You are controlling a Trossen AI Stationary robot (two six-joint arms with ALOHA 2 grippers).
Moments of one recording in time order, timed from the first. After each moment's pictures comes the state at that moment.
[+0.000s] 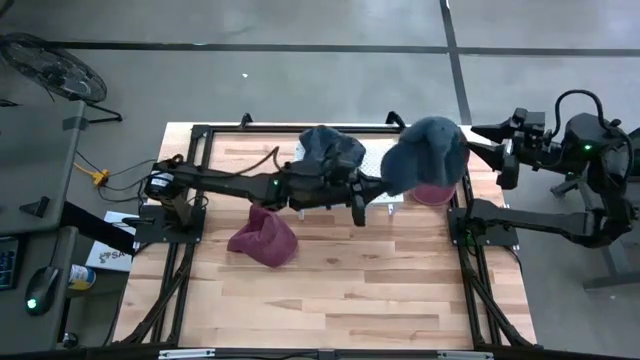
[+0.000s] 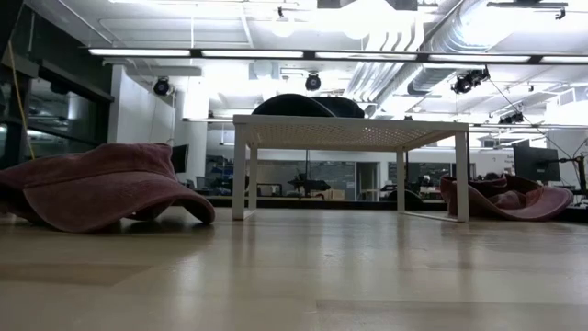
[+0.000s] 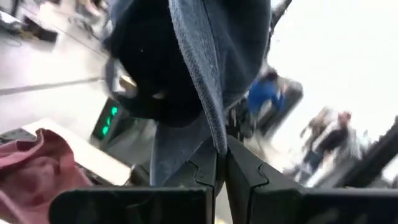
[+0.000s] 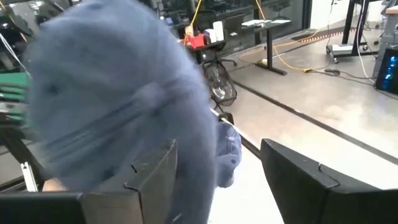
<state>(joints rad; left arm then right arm) -0.10 1.80 1.67 0.29 -0.28 -0.51 -0.42 0.60 1.39 -0.95 -0.01 0.20</state>
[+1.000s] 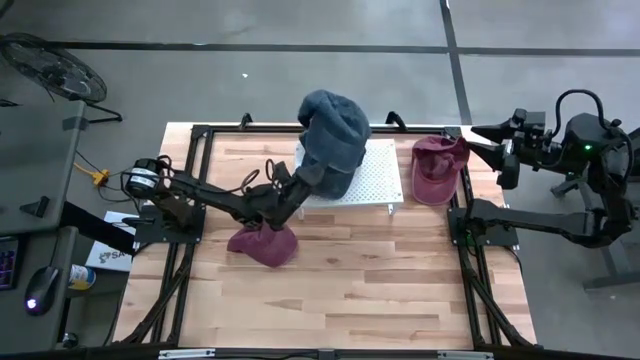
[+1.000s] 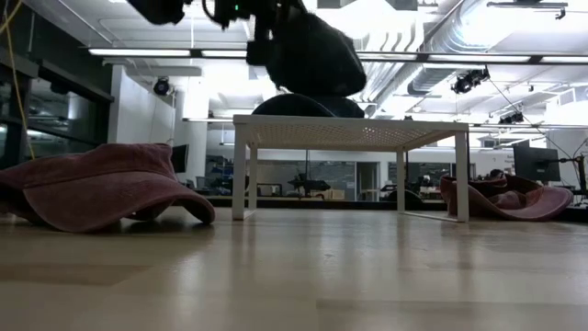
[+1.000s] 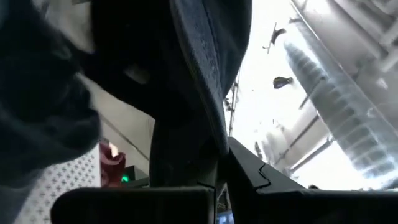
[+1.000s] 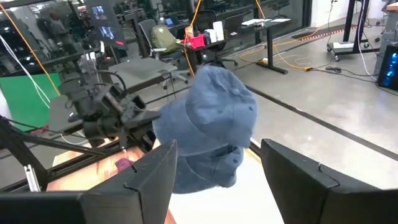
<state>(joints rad) -0.14 1.67 0.99 1.06 -0.98 -1.10 -0.42 0.59 1.39 -0.95 -0.01 0.22</state>
